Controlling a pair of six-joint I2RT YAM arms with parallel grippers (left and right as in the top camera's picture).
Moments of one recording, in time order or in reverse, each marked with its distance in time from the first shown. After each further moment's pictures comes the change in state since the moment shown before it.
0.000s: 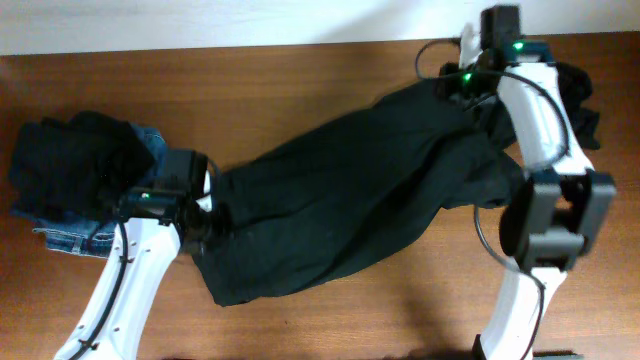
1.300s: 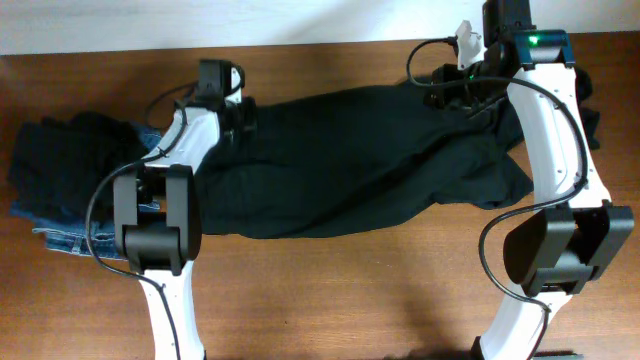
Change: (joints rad) left arm 0.011 0.914 0.733 0.489 0.009 0.177; right arm 0.047 -0.106 0.021 -0.250 -0.026 -0.002
